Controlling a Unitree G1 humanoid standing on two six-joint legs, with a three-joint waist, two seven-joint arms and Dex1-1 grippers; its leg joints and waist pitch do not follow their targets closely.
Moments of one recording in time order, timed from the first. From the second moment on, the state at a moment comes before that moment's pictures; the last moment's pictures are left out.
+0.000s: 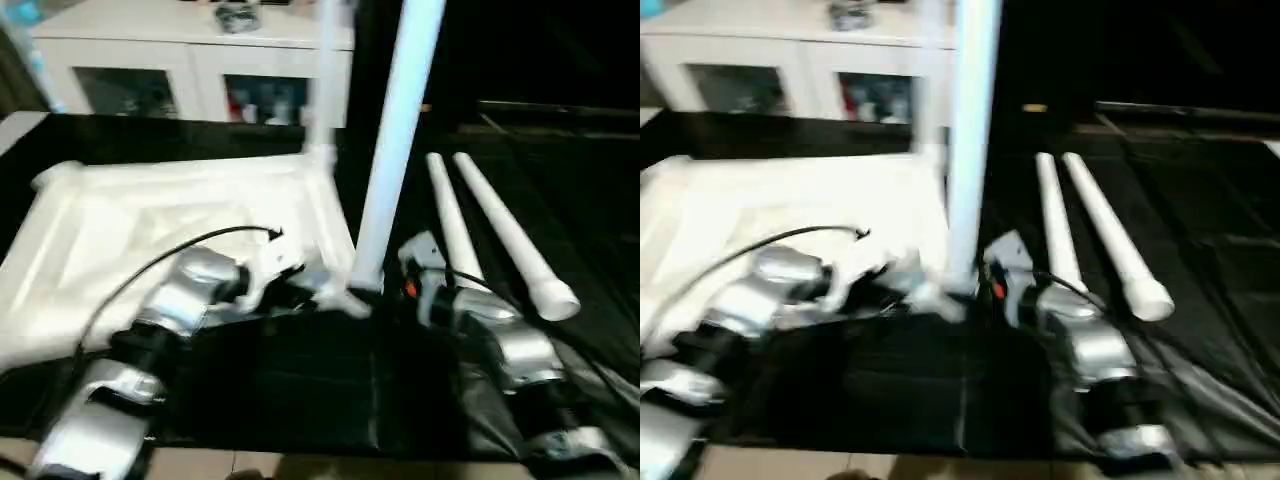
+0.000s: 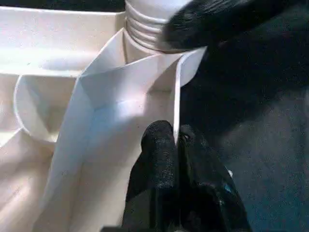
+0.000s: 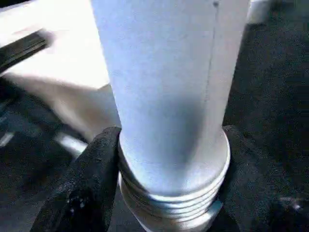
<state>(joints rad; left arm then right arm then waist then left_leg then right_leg) -0.65 0.25 -0.26 0.58 0.07 0.35 -1.01 -0.45 -0.14 0.04 0.49 0.14 0.26 0.66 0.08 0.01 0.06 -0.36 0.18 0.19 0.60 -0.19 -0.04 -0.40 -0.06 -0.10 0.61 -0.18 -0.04</state>
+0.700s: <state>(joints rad) -0.60 0.29 -0.27 0.48 0.08 0.35 -0.98 -0.44 -0.16 0.07 0.47 0.11 0.19 0.71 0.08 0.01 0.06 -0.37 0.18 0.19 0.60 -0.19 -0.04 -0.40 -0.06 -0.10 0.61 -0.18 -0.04</state>
